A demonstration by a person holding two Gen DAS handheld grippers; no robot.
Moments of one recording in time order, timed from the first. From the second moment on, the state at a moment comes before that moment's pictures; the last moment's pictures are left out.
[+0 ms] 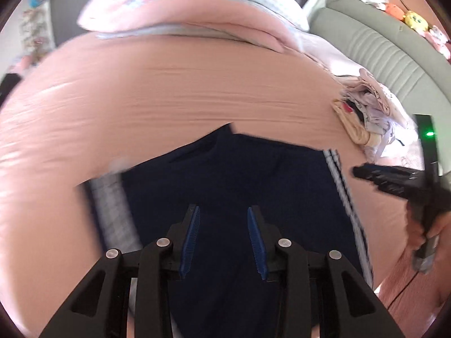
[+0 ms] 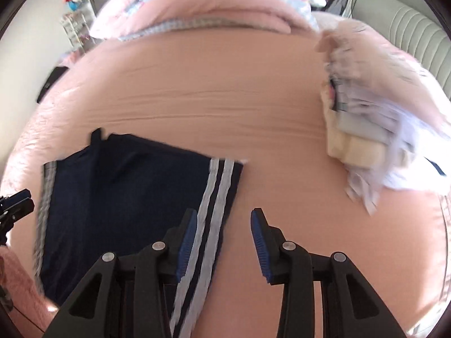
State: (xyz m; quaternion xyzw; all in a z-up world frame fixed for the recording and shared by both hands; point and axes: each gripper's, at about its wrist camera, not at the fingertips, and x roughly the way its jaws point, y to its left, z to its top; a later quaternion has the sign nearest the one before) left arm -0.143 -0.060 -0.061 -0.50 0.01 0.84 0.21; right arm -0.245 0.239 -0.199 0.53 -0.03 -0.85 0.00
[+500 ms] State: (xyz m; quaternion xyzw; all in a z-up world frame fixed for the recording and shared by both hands) left arm -0.253 -0.057 -0.117 -0.46 0.03 0.88 0.09; right arm -0.292 0.256 -0.237 0.48 0.01 -0.88 -0.05
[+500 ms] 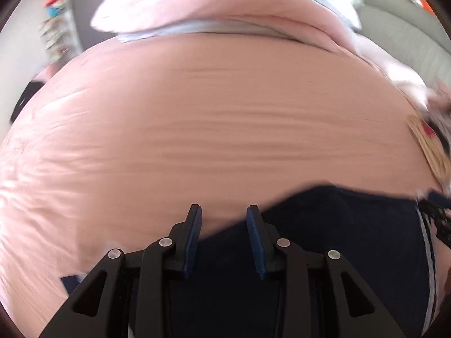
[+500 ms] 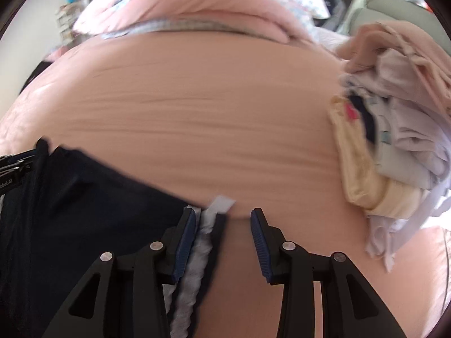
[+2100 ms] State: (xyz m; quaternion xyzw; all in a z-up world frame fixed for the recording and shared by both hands) left arm -0.238 0.031 -0.097 -0.47 0.06 0.82 0.32; right arm -0.262 0.236 -0.182 0.51 -0.02 -0.86 0.06
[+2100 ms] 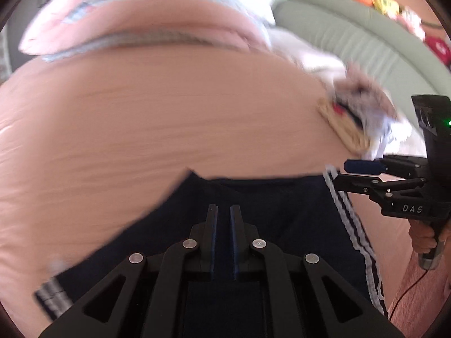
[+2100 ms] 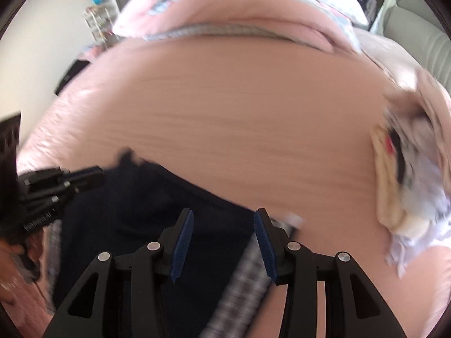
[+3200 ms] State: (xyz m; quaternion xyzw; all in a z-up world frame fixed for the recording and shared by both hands) left arm -0.285 0.084 -0.096 -0.47 0.12 0.84 0.23; right arm -0.262 0.310 -0.218 0.51 -0.06 -0.86 -0.04
